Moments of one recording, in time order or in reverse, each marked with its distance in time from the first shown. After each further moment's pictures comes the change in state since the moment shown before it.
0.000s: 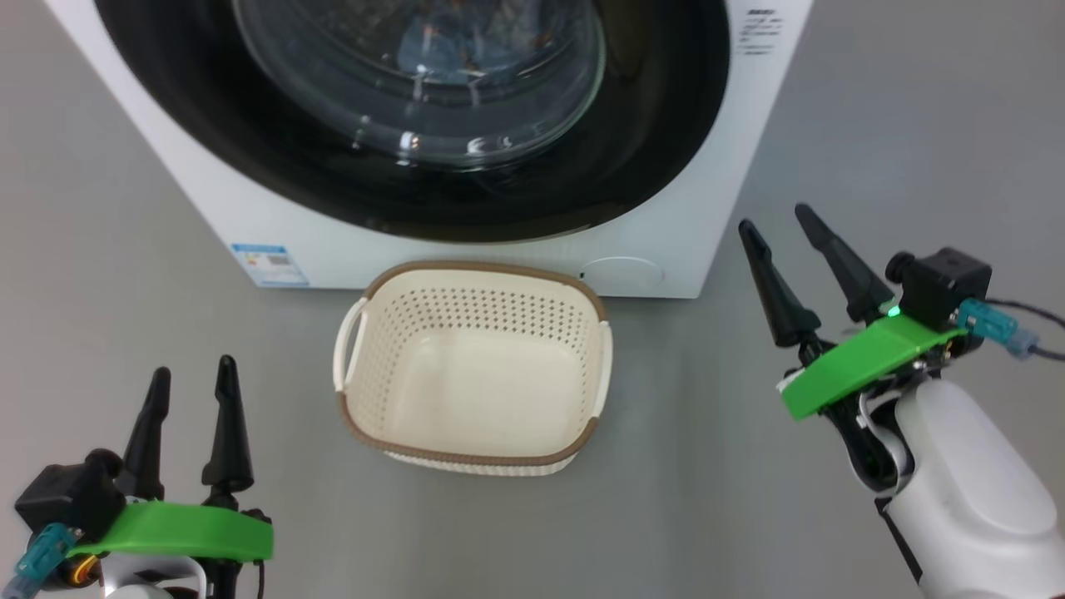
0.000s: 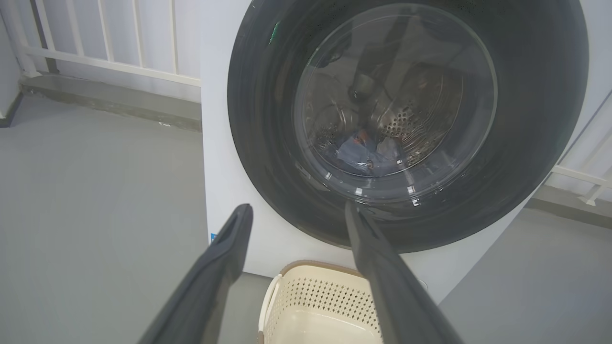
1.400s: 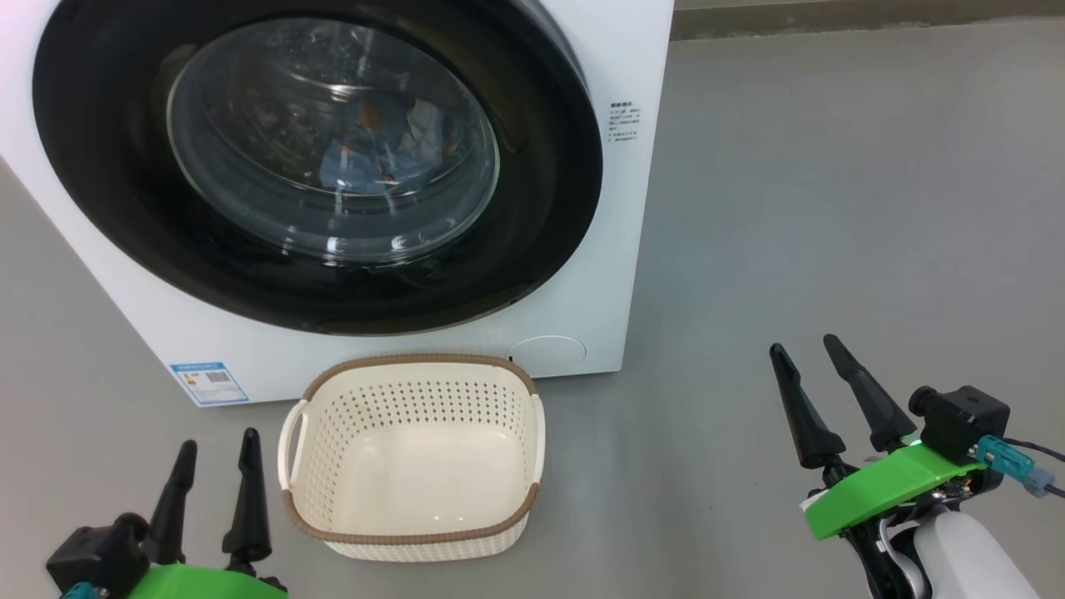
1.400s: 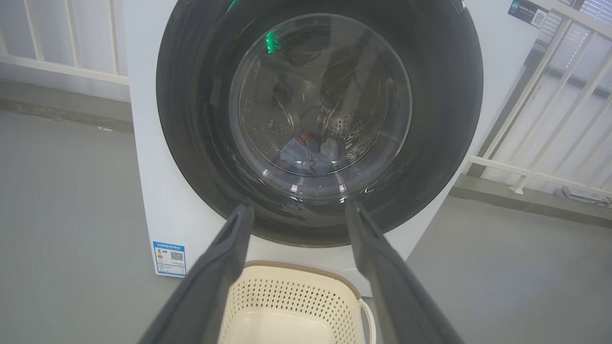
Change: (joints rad) left arm 0.121 0.006 -0.030 0.002 -0.025 0.000 0.000; right arm 0.323 0.049 -0.134 -0.131 -0.060 0.000 0.000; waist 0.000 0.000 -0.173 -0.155
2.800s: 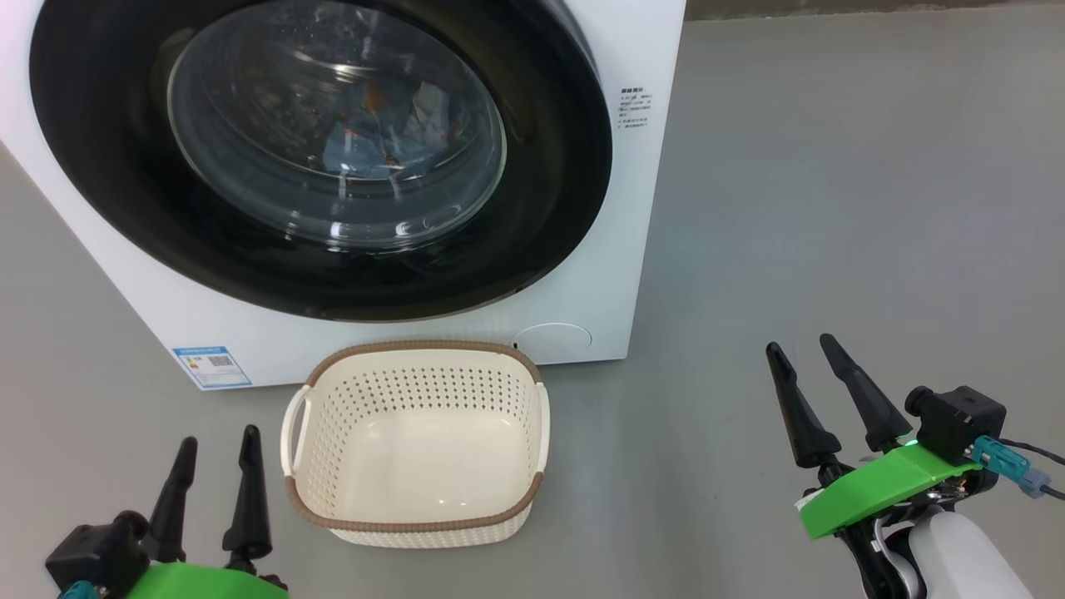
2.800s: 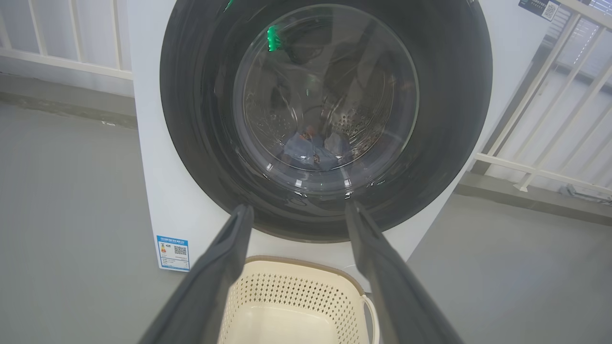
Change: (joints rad) left arm -0.001 0.000 -0.002 -0.008 0.000 0.000 0.000; right arm 0.000 0.017 -0.009 -0.001 -0.007 0.000 0.000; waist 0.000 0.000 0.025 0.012
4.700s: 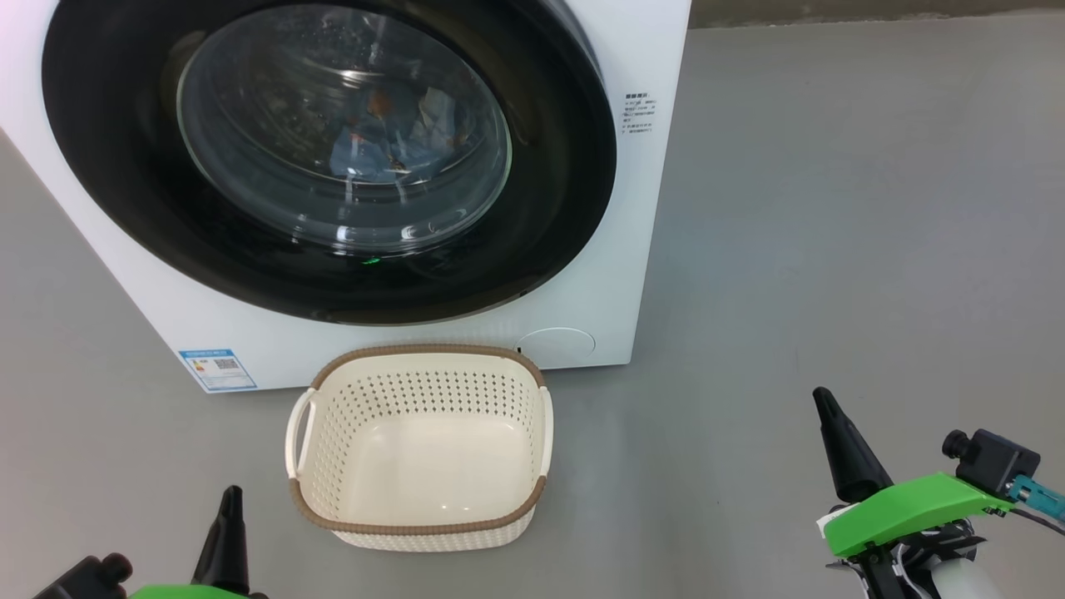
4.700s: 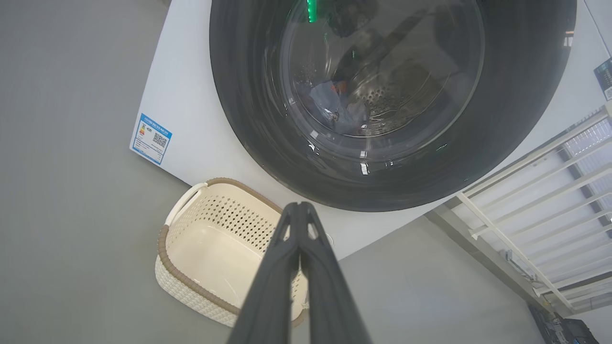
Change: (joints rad) left arm 0.031 -0.042 0.027 0.072 -0.402 0.000 0.127; right arm 0.072 0.065 -0.090 0.030 0.366 0.000 0.125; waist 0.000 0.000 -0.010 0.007
